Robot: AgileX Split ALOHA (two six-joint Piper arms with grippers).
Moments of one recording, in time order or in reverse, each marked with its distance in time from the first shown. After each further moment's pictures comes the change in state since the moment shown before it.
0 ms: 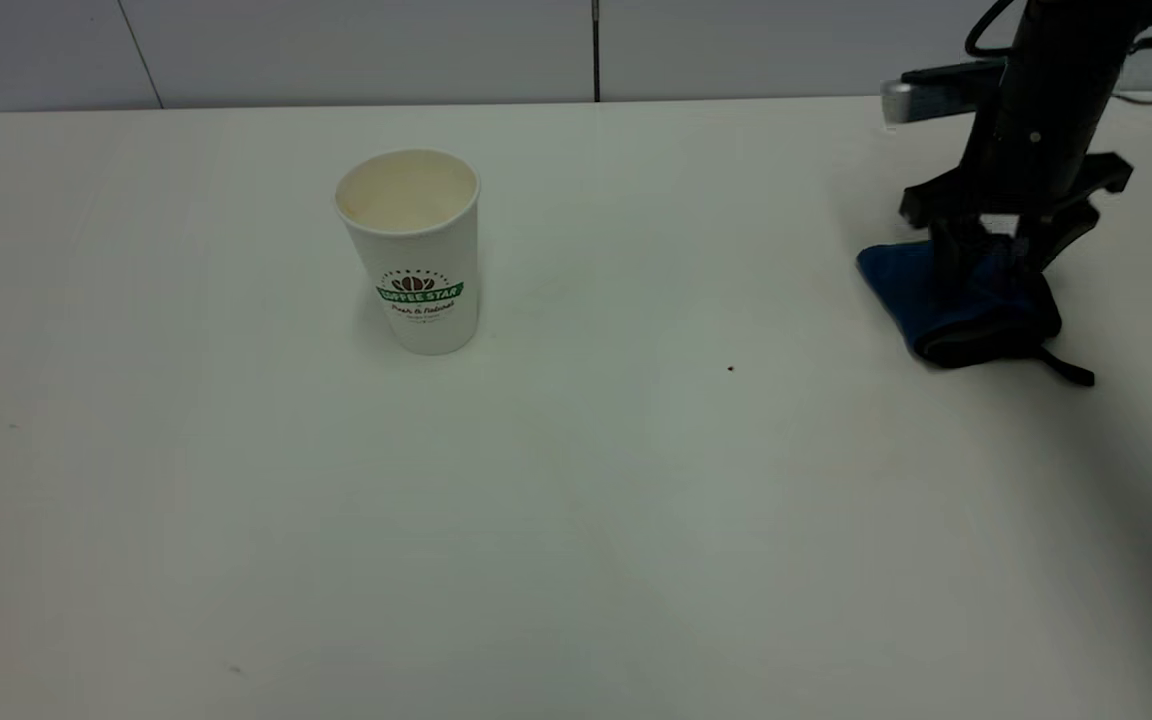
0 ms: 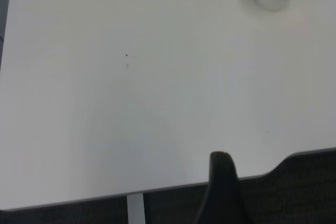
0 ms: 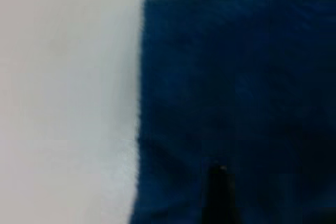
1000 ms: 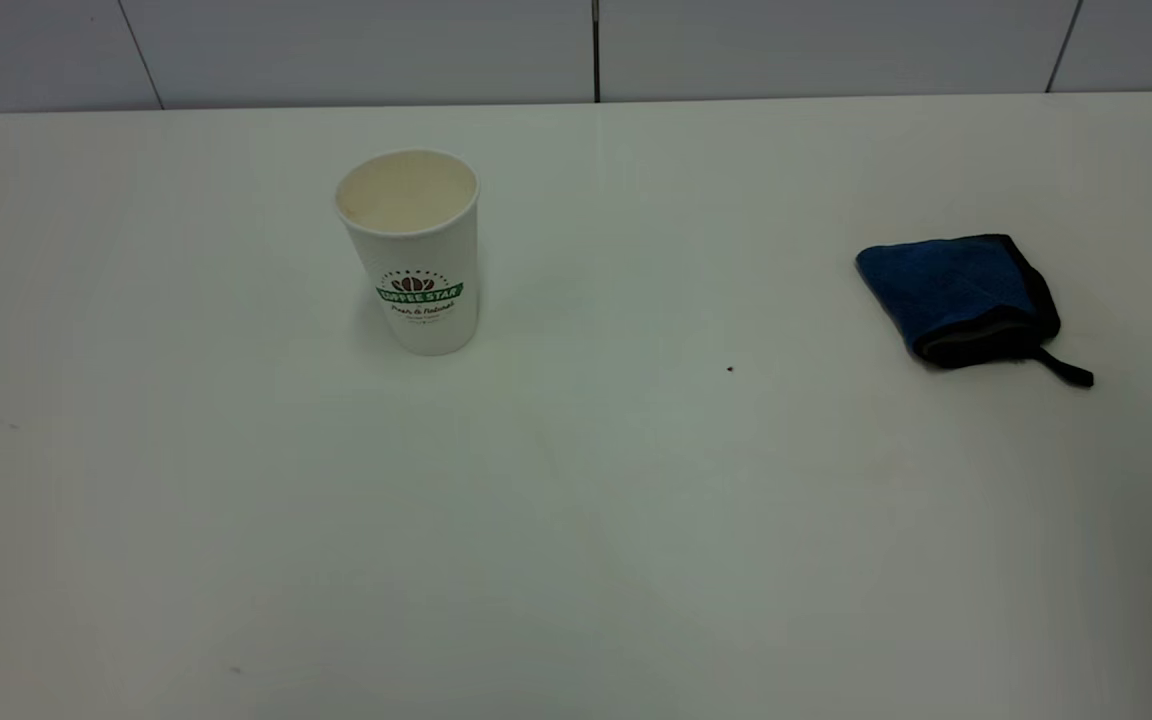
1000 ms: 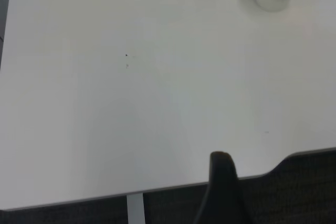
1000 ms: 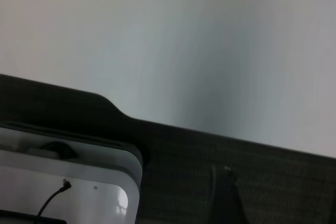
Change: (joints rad) left arm 0.000 0.000 0.000 0.000 0.000 -0.001; right arm 0.070 -1.572 1.007 -0.003 0.356 0.072
